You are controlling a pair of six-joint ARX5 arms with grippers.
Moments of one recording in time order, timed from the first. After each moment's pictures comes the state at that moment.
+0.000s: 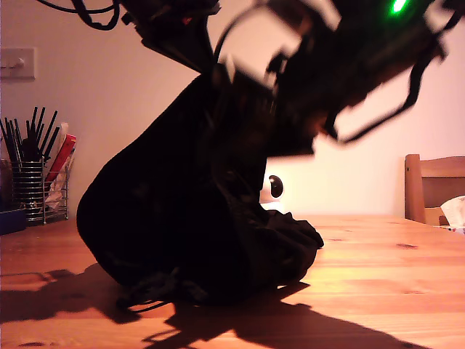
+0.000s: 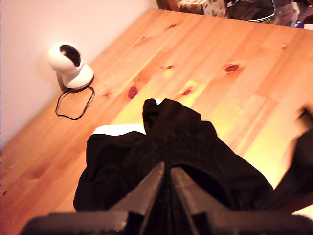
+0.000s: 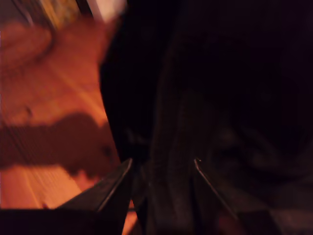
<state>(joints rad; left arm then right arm) -0.69 1.43 1.19 -0.29 -0.02 0.29 0.73 1.50 0.68 0.33 -0.16 0.06</state>
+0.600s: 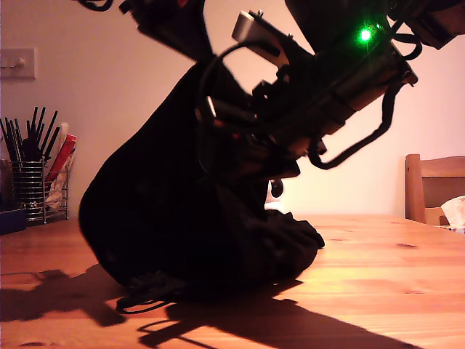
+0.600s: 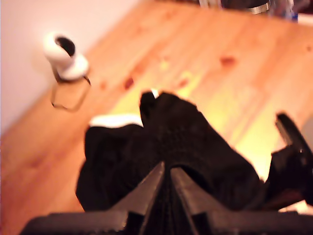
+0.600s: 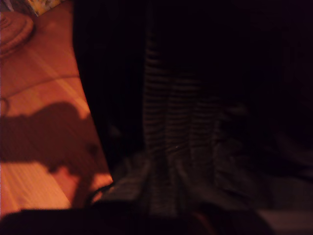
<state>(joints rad) -0.69 1.43 1.27 -0.43 -0.01 0.28 0.74 1.55 0.73 0.28 -0.10 0.05</state>
